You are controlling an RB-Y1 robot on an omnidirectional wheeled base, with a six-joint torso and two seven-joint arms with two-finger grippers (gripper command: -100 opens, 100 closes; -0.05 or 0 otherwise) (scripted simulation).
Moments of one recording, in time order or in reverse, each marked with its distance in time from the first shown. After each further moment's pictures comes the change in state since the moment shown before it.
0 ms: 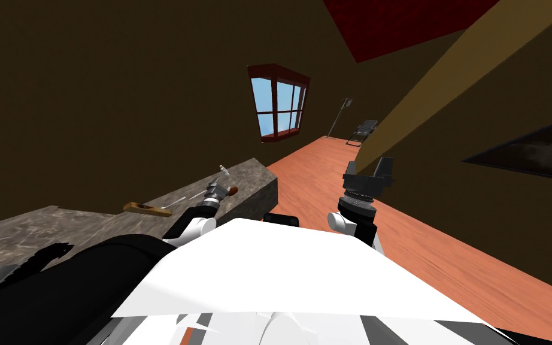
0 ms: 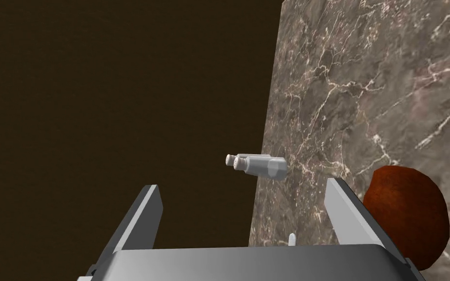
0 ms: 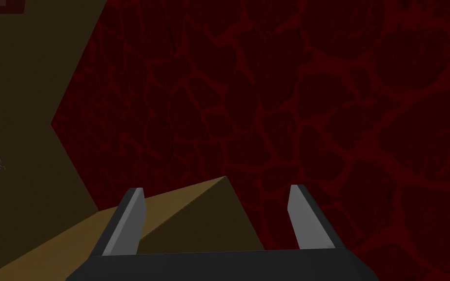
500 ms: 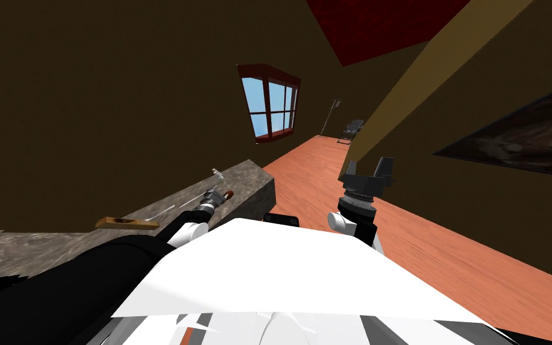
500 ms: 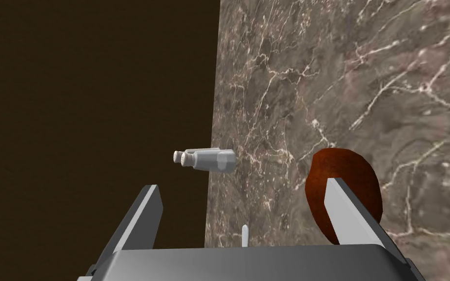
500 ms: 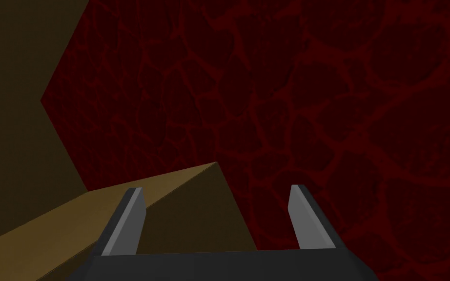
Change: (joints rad) left arm 0.069 0.032 0.063 0.013 0.069 0.139 0.048; right arm 0.000 0.000 0.000 0.000 0.000 0.000 0.000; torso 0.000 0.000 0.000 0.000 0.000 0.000
